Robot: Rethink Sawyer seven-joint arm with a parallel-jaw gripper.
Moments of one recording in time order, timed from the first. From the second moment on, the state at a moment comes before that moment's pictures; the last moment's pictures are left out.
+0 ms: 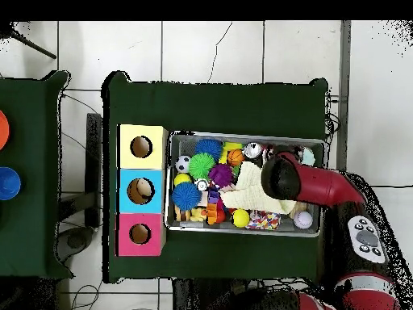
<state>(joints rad) -0.50 -0.45 -0.02 1.43 -0.35 0.17 1.57</state>
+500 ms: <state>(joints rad) -0.54 -0.43 -0.02 1.45 -0.34 0.17 1.57</state>
